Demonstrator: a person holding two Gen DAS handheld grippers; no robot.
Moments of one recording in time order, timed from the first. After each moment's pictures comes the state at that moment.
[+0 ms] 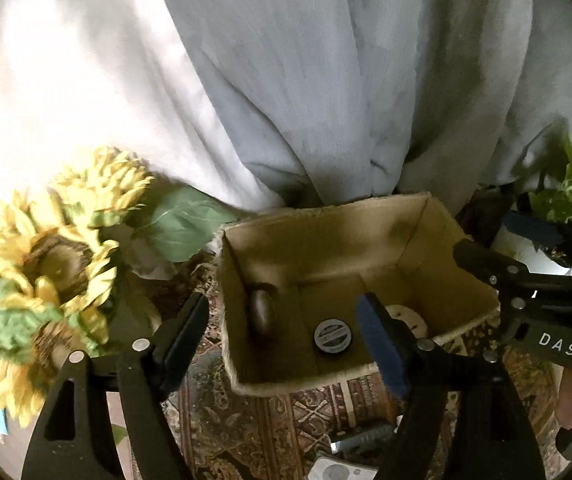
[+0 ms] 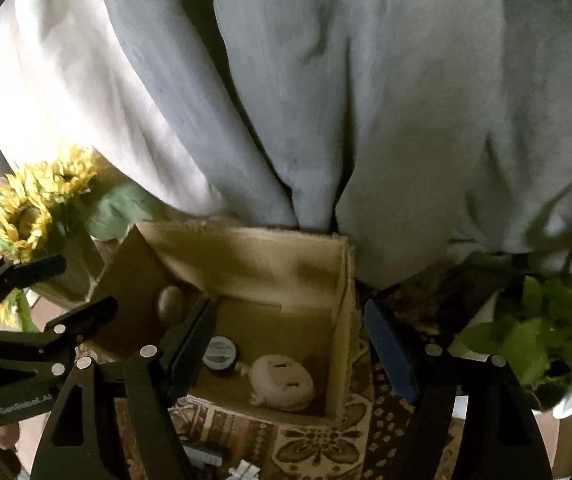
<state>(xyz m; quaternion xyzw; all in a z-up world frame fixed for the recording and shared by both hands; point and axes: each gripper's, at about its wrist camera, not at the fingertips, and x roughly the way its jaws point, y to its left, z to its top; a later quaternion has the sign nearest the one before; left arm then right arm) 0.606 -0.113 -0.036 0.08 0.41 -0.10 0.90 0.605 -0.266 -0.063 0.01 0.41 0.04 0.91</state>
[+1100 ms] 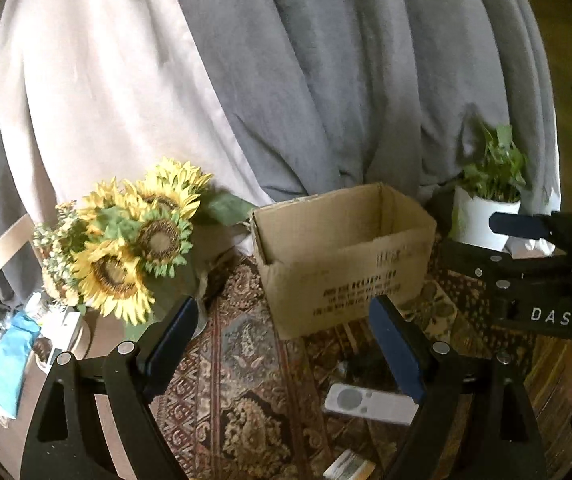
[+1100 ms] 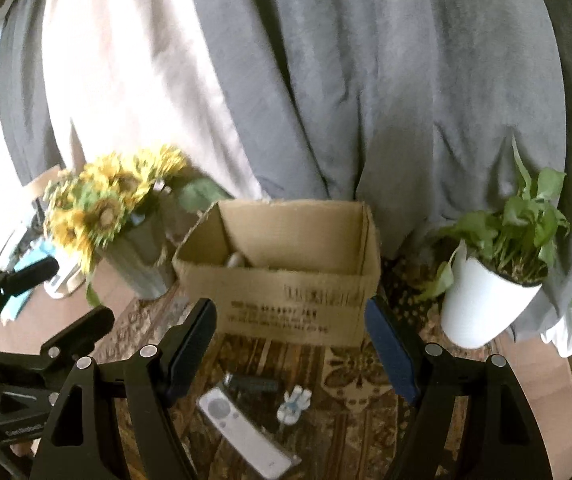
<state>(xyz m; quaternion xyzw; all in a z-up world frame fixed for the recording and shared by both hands) 0.424 -0.070 -0.040 0.12 0.27 -0.11 0.95 0.444 -0.228 -0.055 0.02 0.32 0.06 0.95</state>
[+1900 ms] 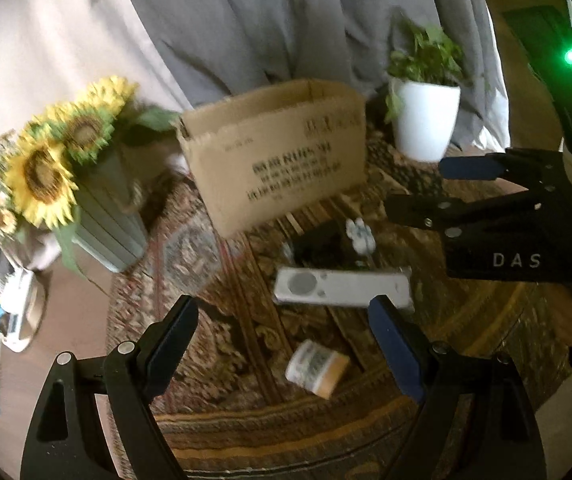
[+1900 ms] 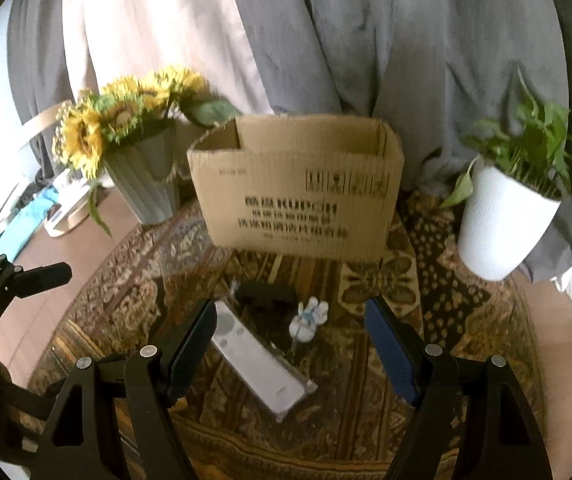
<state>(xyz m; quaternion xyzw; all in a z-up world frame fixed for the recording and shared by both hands) 0.375 -0.075 -0.129 0.16 0.36 -0.20 0.90 0.399 -0.212 -0.131 0.00 0.37 0.06 0.93</state>
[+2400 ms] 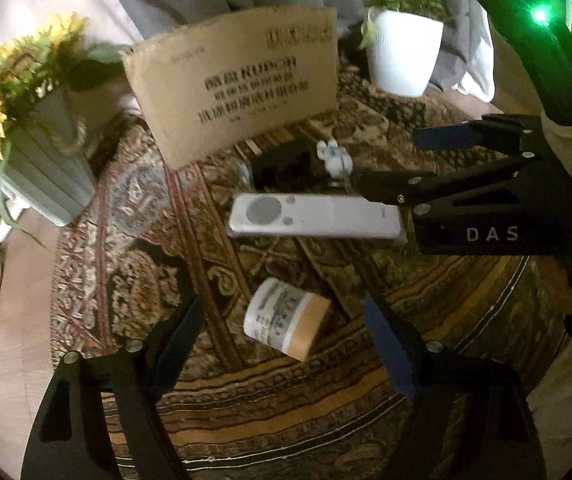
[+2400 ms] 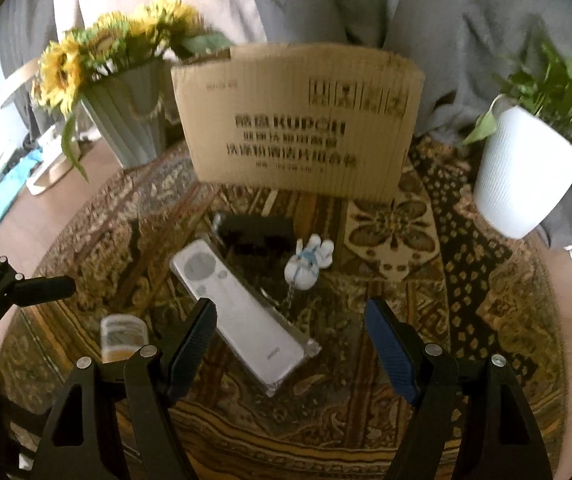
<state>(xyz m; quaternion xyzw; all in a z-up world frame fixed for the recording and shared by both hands) 0.379 -0.083 -0.195 0.17 0.44 -0.24 0.85 0.410 -0.206 -0.193 -0.02 0.44 0.06 0.90</state>
